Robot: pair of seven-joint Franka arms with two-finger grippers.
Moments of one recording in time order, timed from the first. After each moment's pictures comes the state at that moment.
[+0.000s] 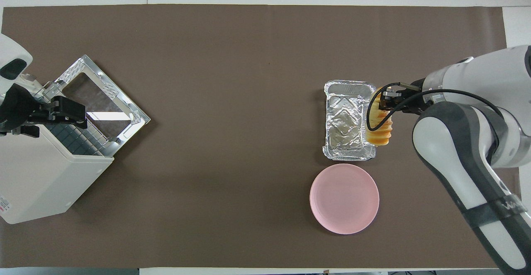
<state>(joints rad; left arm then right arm) -0.05 -0.04 -0.07 -1.65 -0.02 1.47 -0.22 -0.03 0.09 0.14 -1.98 0.24 2.13 0.23</state>
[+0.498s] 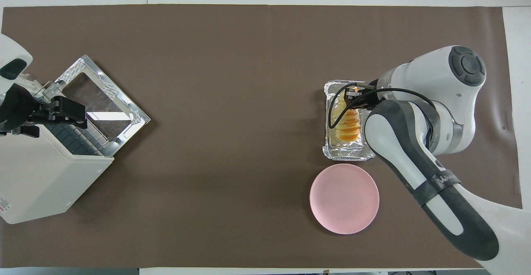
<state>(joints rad) -0.05 -0.04 -0.07 -1.65 -0.02 1.47 -0.22 0.07 0.22 0.14 -1.96 0.24 2.22 0.28</state>
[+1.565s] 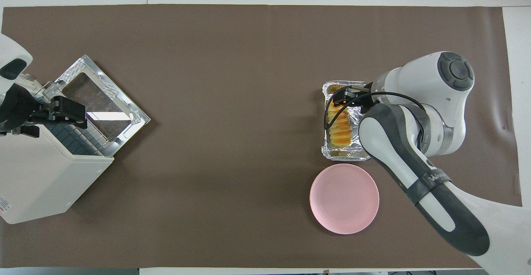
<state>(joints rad) -0.05 -0.04 -0.07 -1.65 -0.02 1.47 -0.22 0.06 0.22 0.13 -1.97 0.24 2.25 0.25</state>
